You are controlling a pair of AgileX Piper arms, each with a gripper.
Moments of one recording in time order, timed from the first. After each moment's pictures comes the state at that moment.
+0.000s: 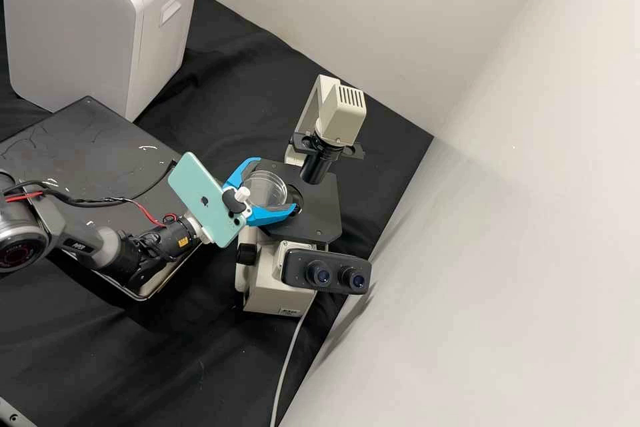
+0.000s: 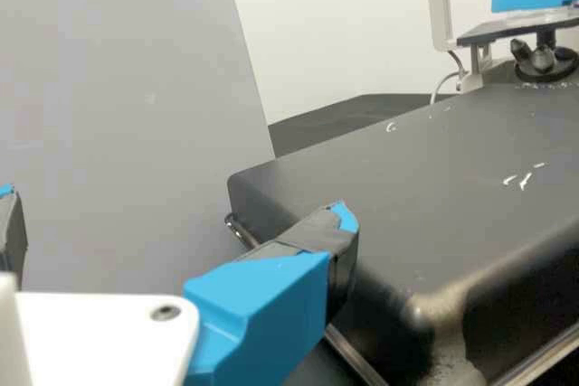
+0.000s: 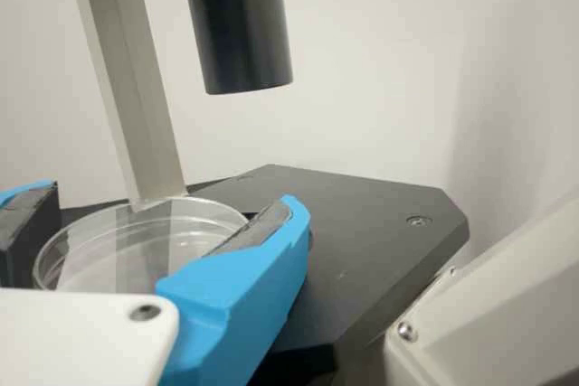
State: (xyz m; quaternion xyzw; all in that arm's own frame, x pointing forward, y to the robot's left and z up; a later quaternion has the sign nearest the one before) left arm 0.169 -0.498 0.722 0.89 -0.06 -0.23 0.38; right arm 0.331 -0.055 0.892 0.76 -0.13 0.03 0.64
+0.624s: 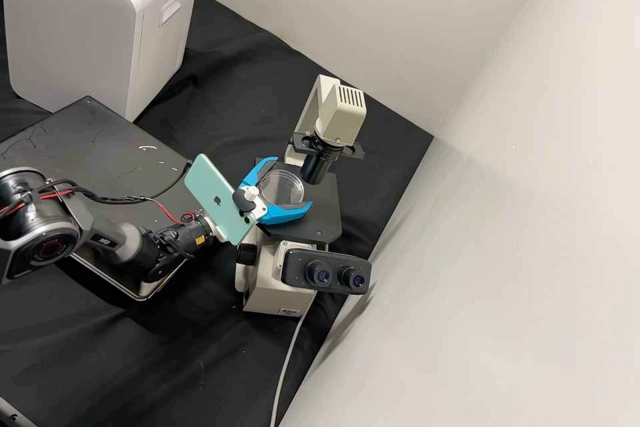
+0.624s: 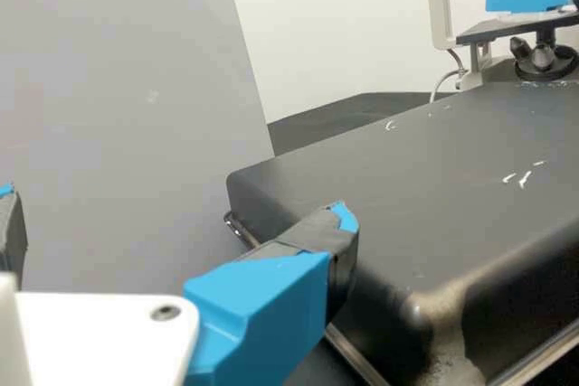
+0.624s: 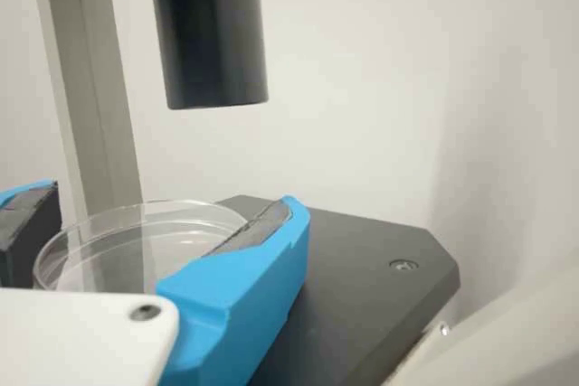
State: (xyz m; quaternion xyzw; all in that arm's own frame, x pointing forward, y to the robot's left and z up) left arm 0.169 -0.498 0.722 0.89 -0.06 -0.23 0.38; right arm 0.361 -0.073 0.890 0.74 -0.15 0.02 0.66
